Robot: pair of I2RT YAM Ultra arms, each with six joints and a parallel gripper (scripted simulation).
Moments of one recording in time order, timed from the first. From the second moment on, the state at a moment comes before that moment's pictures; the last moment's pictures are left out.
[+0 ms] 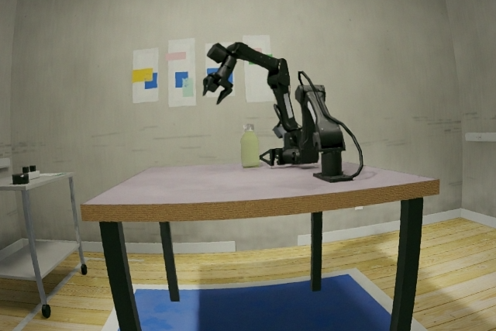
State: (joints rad) left arm -1.62 2.53 1.22 1.30 -0.84 -0.01; right arm 0.53 1.80 2.08 -1.31 0.00 1.60
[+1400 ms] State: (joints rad) left arm -1.57 2.62 1.42 1.21 -0.79 0.00; right arm 0.53 1.80 2.08 -1.32 0.00 1.60
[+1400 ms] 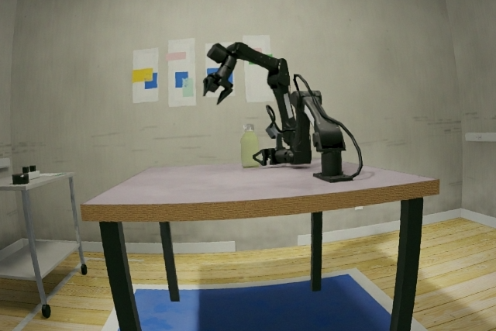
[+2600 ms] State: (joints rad) left arm -1.49 2.69 1.62 1.08 -0.71 0.00; right arm 0.53 1.80 2.08 -1.32 0.00 1.60
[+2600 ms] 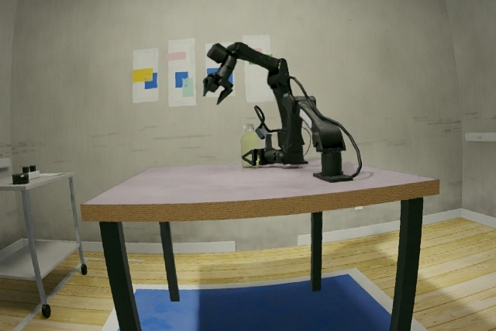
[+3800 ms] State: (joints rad) left arm -1.34 2.55 1.54 0.97 -0.54 0.02; right arm 0.53 1.80 2.08 -1.32 0.00 1.60
